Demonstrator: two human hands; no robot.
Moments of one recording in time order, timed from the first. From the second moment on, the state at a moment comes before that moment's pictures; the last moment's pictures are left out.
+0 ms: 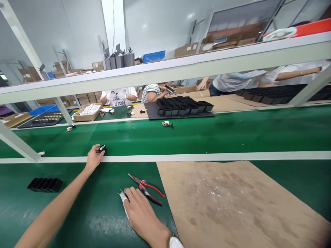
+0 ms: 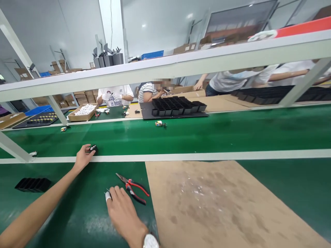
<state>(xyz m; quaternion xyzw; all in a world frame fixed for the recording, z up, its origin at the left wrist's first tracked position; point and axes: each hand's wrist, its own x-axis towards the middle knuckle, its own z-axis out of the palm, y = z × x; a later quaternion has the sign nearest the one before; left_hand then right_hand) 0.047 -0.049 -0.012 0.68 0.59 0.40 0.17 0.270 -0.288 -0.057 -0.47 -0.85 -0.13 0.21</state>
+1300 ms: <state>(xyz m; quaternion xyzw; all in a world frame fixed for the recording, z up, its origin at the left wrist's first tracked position) -0.067 -0.217 0.008 0.82 0.49 0.28 0.08 0.245 -0.303 -0.068 -0.32 -0.89 -0.03 0.32</state>
